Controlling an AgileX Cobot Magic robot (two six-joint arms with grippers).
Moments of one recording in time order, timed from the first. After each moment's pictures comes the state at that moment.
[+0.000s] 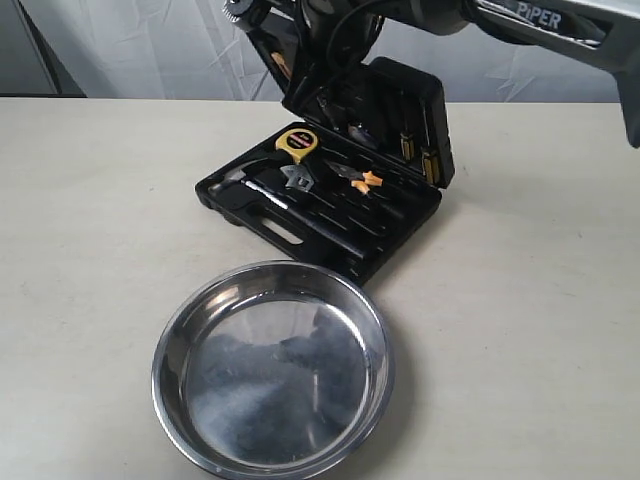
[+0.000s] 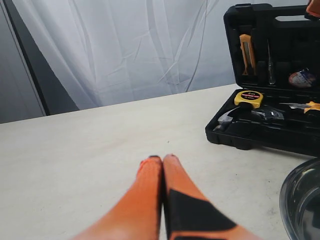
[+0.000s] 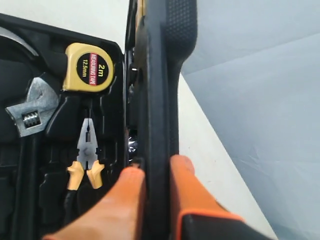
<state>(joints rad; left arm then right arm) -0.04 0.00 0.00 0.05 0.19 0.03 0.68 2.10 -1.92 -0.61 0.91 -0.08</state>
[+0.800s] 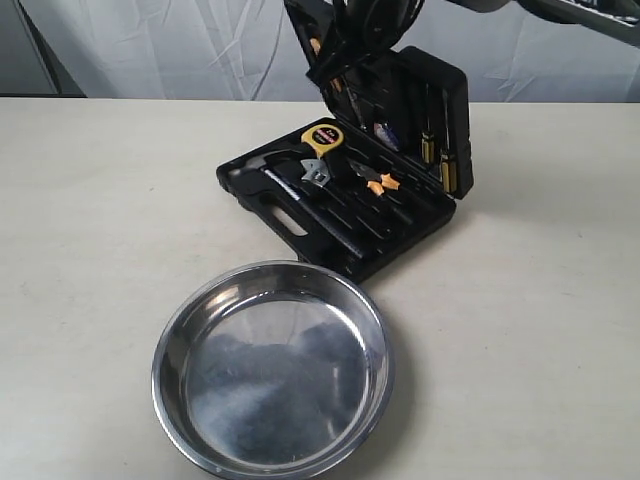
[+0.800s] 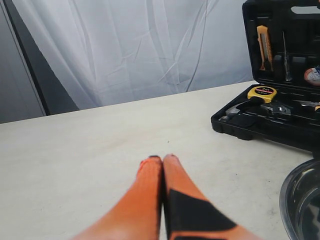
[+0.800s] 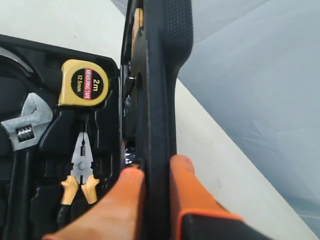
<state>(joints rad) -0.04 0.00 0.00 0.05 0.19 0.03 0.60 2.08 -1.92 -0.58 0.91 0.00</state>
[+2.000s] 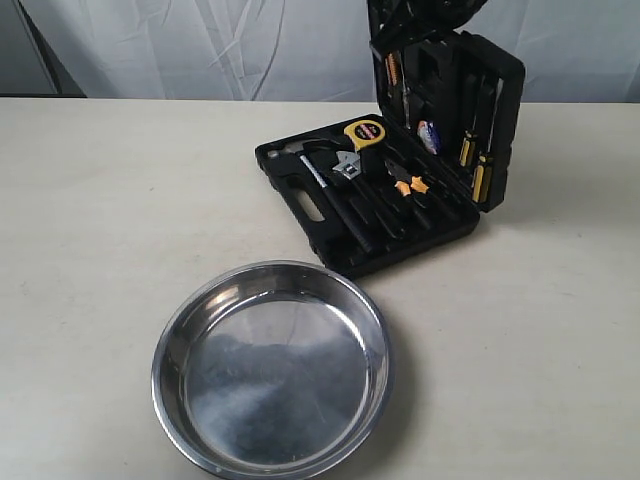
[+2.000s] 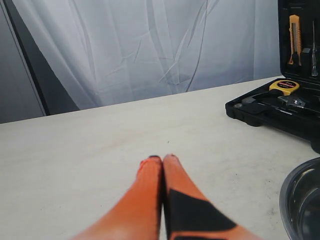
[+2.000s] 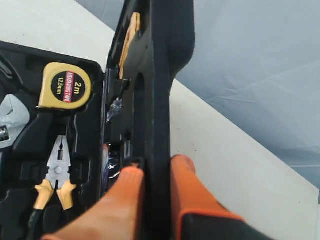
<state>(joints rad) -0.04 0.00 0.00 0.05 0.19 0.03 0.45 2.06 -1.92 -0.52 0.94 0.02</state>
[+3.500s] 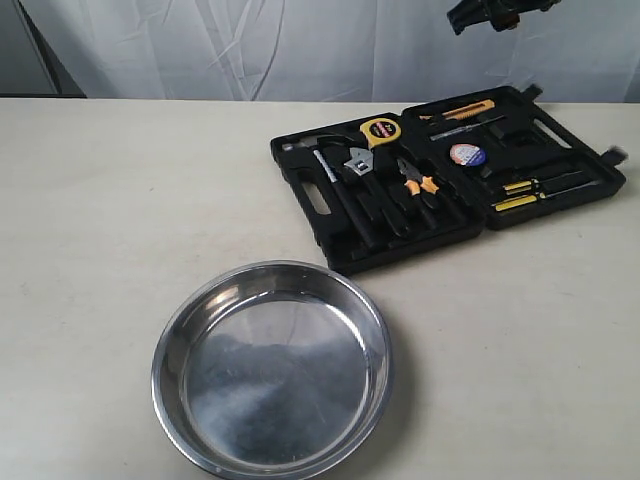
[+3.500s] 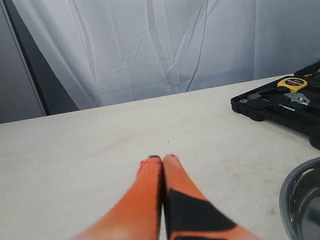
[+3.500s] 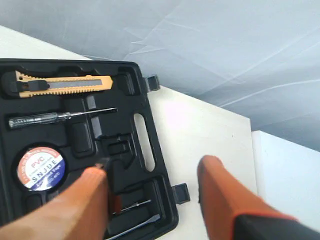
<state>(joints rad) -0.04 0.00 0.00 0.05 0.19 0.03 0.34 2.05 -1.92 -0.74 1.01 0.28</state>
